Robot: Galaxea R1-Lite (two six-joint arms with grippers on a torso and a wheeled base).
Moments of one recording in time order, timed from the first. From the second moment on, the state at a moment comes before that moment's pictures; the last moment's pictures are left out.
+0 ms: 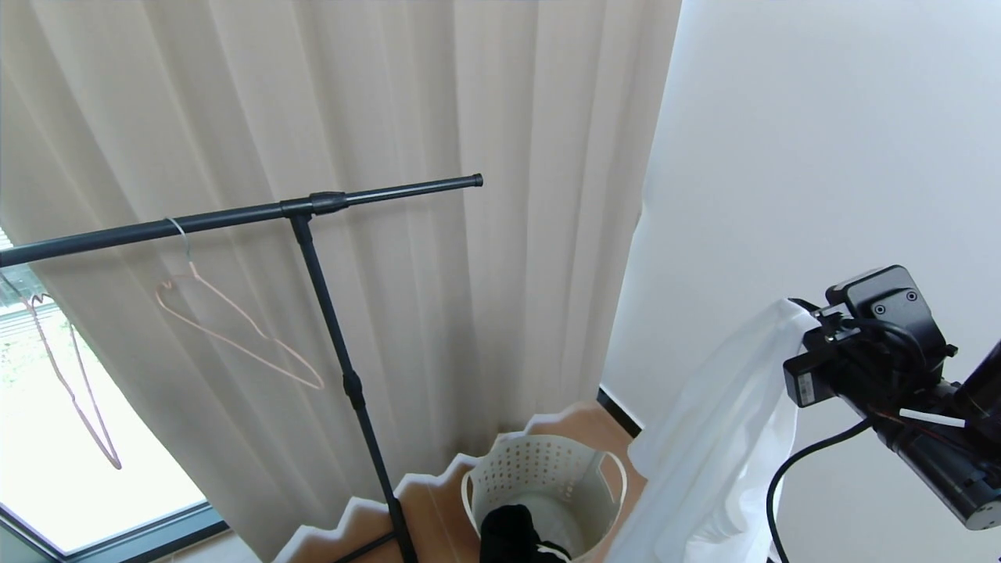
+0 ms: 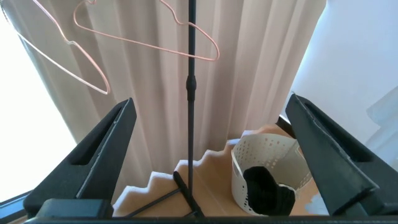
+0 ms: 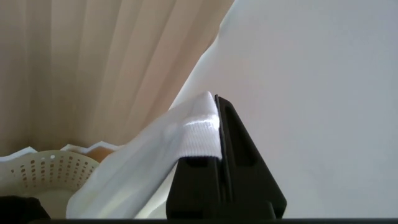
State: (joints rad) left arm 0.00 0.00 0.00 -0.02 -0.04 -0.01; right arm 0.35 1.57 -0.30 -1.28 -0.32 -0.45
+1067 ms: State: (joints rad) left arm 0.00 0.00 0.00 -0.02 -0.03 -0.01; right arm 0.35 1.56 -0.26 -1.29 -0.31 -0.49
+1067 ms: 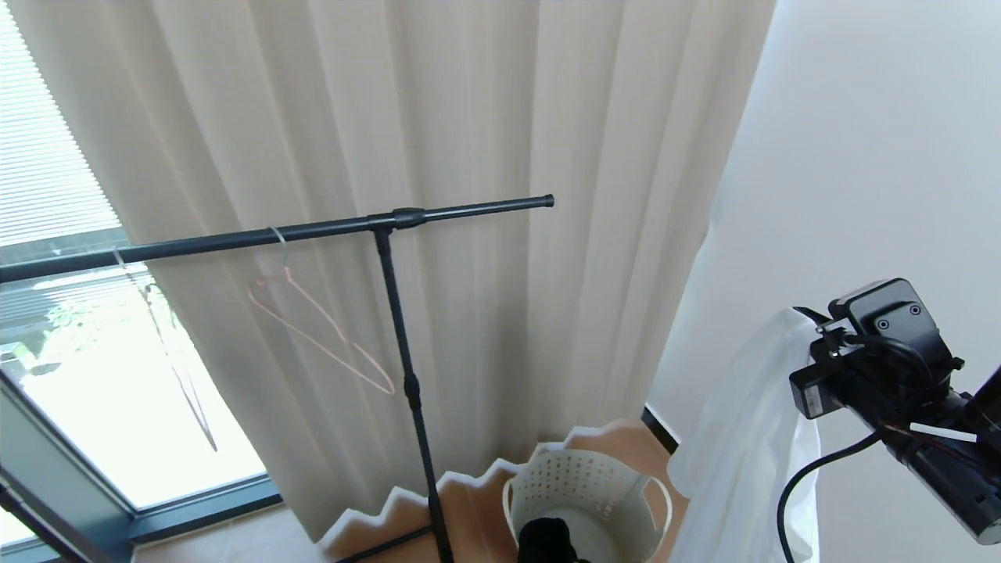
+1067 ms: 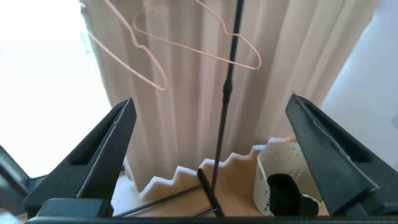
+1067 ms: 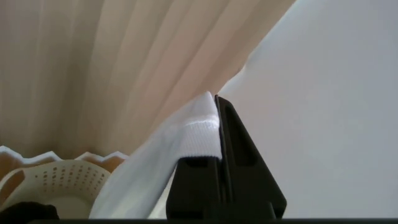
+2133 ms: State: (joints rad) left arm 0.00 0.00 0.00 -0.02 -0.03 -0.02; right arm 0.33 1.56 -0.26 -1.28 -0.29 -0.49
